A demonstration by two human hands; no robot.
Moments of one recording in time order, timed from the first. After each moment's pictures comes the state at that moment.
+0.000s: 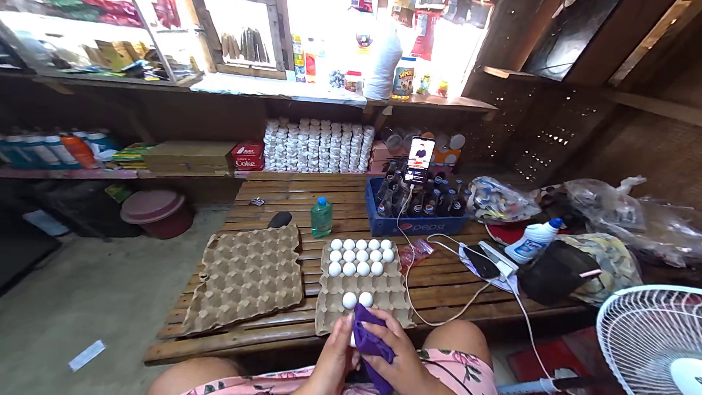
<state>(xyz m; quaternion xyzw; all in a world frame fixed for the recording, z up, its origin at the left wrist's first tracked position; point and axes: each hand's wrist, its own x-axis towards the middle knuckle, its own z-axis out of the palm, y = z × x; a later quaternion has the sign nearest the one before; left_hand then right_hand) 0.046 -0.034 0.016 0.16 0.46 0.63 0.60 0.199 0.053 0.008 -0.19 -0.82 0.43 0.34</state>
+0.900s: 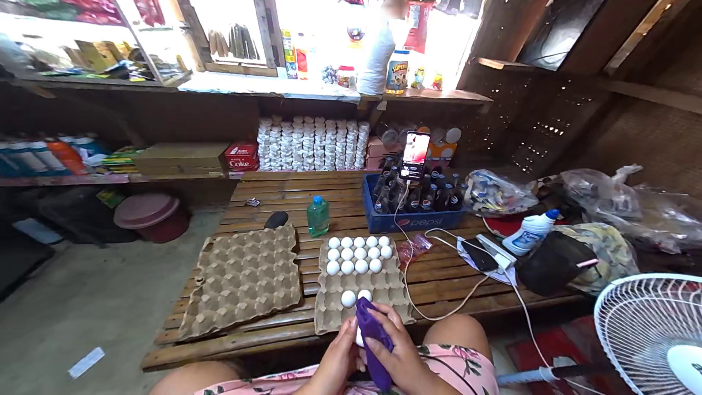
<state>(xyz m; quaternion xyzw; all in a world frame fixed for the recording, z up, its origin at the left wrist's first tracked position) 0.048 -0.032 0.010 0.23 0.45 0.59 0.63 0.197 0.051 0.013 -0.26 -0.77 0.49 0.31</state>
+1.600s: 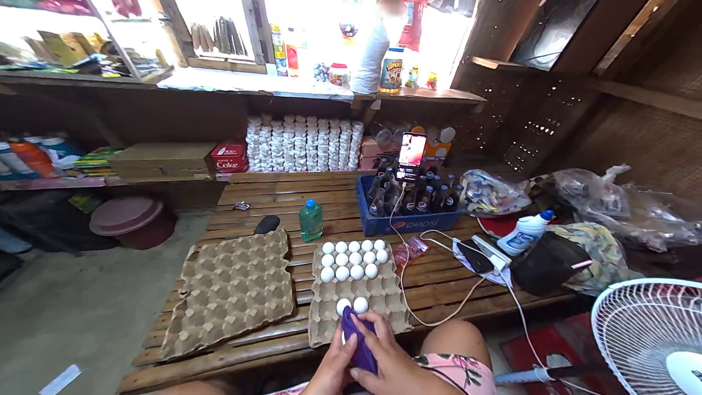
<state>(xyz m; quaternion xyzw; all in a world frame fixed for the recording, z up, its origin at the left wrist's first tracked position) 0.039 -0.024 0.013 0.21 0.44 0.58 0.65 0.183 0.063 0.028 -0.23 -0.88 0.38 0.18</state>
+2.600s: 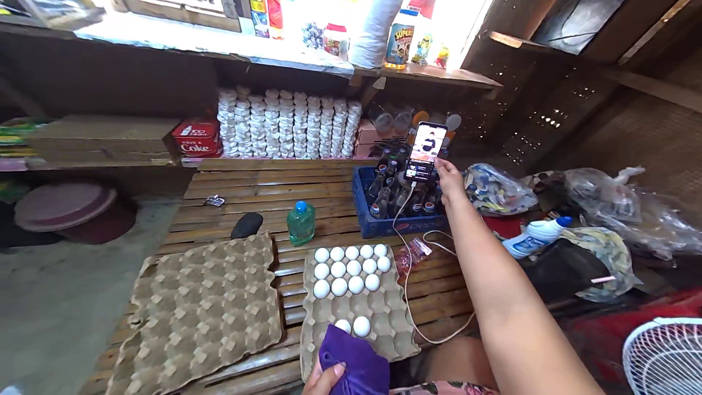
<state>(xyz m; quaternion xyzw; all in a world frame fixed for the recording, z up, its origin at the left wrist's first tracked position) -0.002 -0.002 -0.018 0.08 0.36 0.67 0.65 0.132 0.454 0.130 -0.50 -0.59 0.41 0.48</state>
